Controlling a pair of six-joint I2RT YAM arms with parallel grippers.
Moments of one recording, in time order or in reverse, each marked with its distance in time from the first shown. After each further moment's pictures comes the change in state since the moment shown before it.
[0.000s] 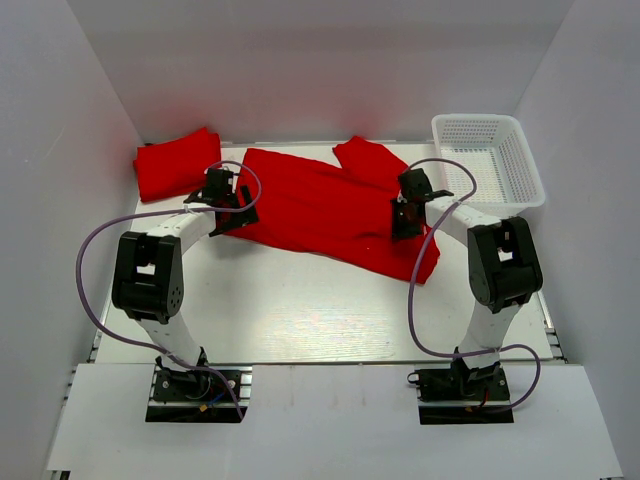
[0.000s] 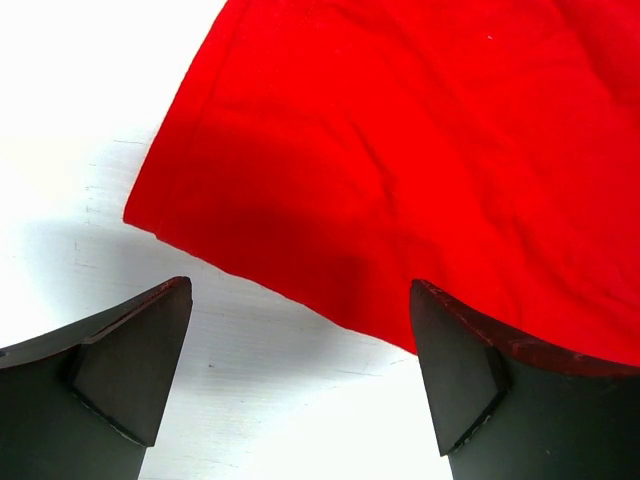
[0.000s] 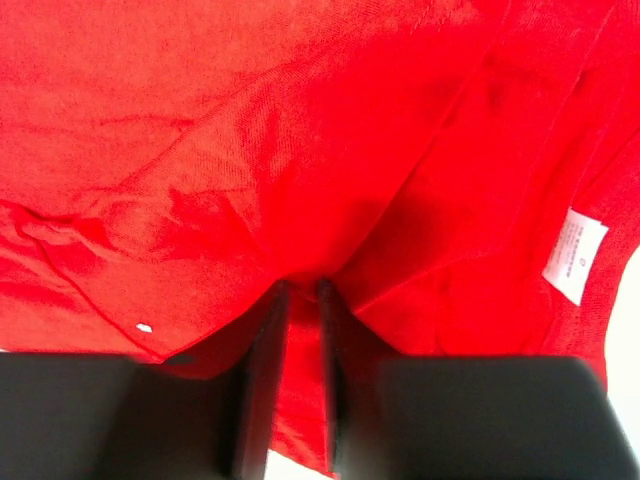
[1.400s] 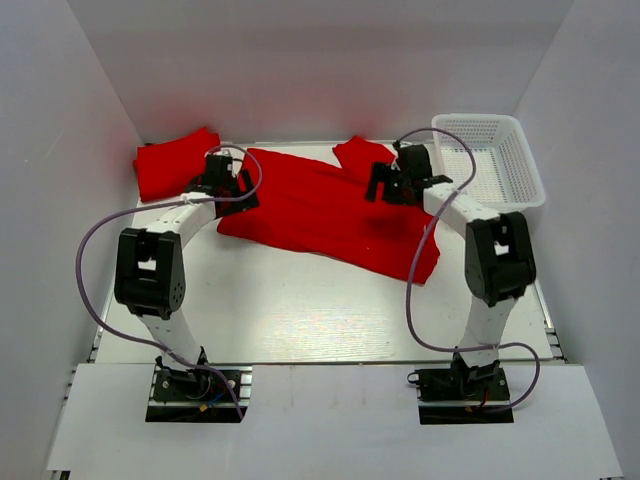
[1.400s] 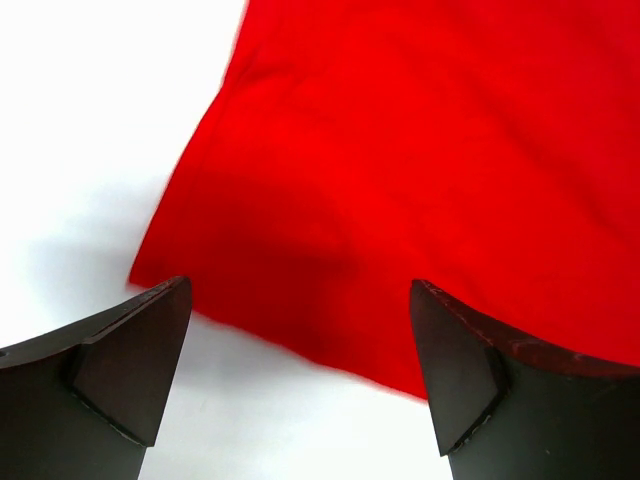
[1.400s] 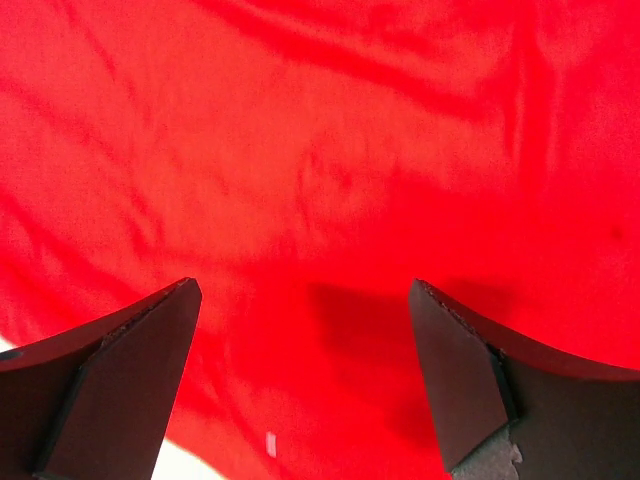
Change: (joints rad) left arm 0.002 0.024 0.107 -0.005 -0.005 0.034; right arm -0.002 0.087 0.198 0.220 -0.092 0.029
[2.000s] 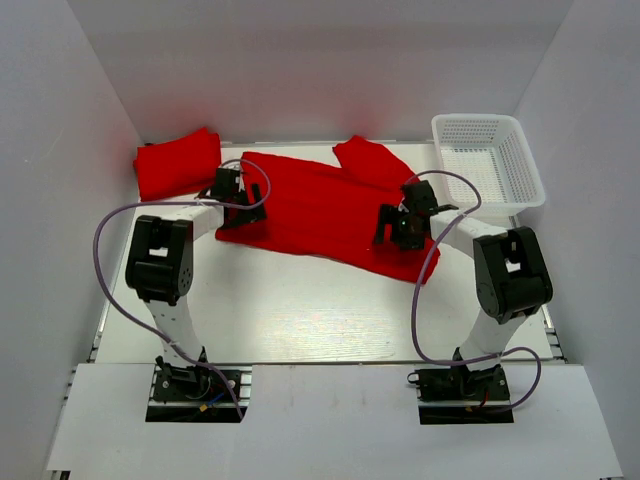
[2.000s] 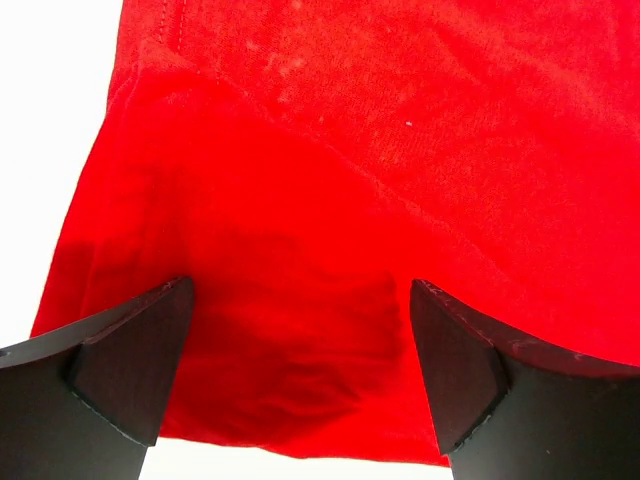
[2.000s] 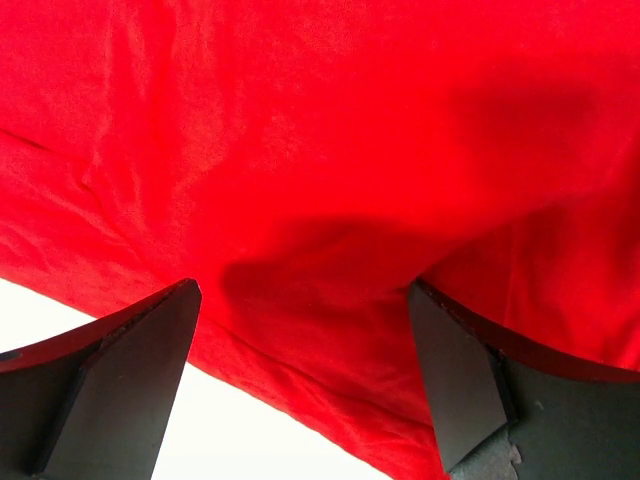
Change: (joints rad) left arm -0.004 0.153 -0.029 0.135 0.105 0.027; right arm 0.000 -0.172 -0.359 -0.092 -0.037 0.054
